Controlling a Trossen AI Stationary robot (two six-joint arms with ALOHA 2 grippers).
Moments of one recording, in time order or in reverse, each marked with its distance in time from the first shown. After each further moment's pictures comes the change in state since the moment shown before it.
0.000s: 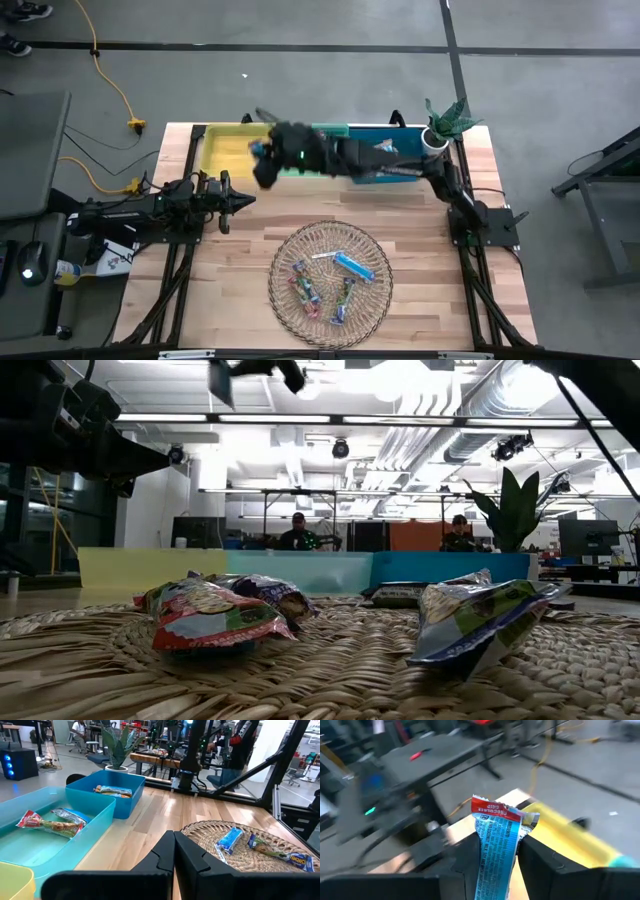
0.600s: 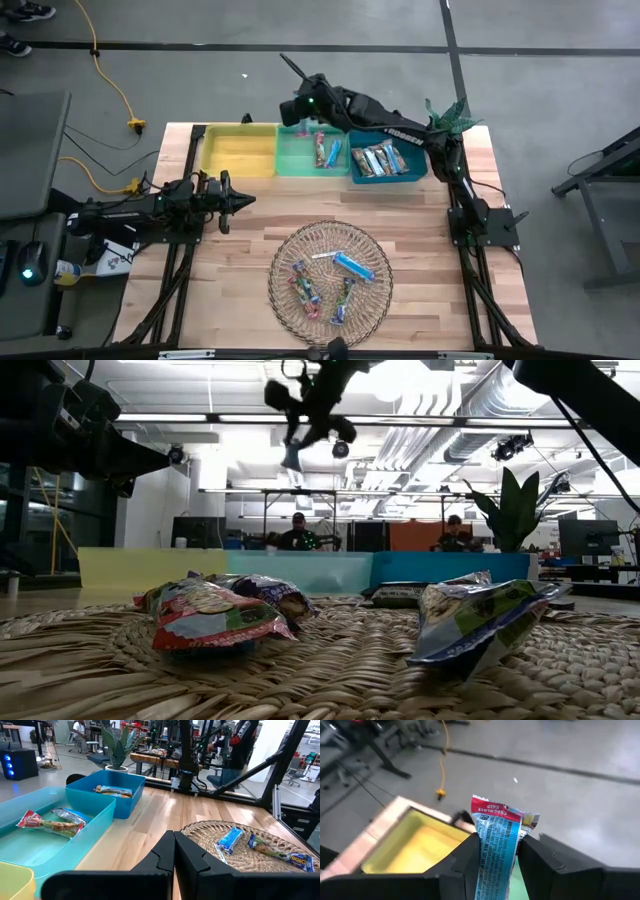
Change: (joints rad) left arm 0.000 0.000 0.000 0.000 0.000 0.000; right arm -0.283 0.000 -0.019 -0.233 0.141 0.183
